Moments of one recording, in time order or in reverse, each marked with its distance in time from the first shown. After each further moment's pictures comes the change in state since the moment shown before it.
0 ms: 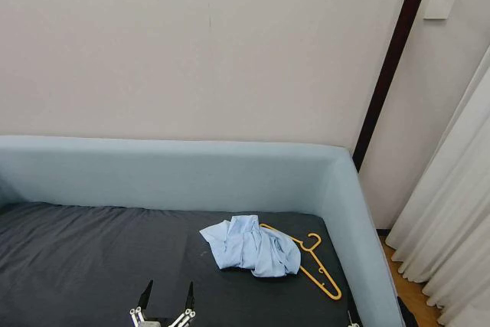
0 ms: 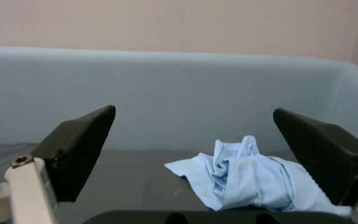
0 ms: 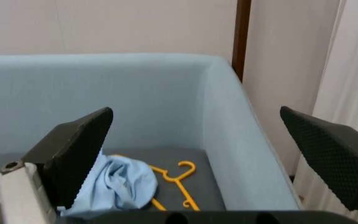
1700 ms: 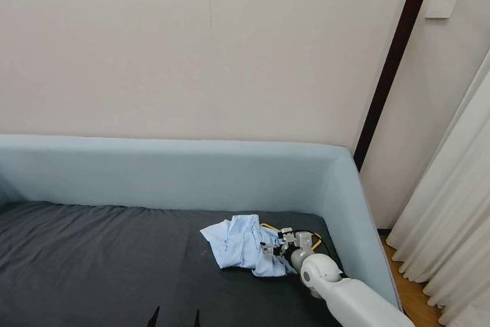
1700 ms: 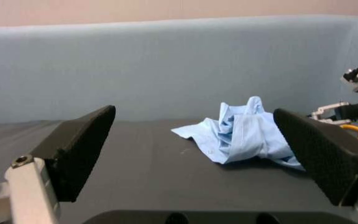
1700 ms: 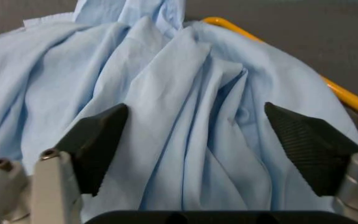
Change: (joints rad) left arm 0.029 -0.047 0.006 0.107 0.096 -0.027 -0.022; right arm 1.396 -0.355 -0.919 -1.046 0.765 -0.678 0.088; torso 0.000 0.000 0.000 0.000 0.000
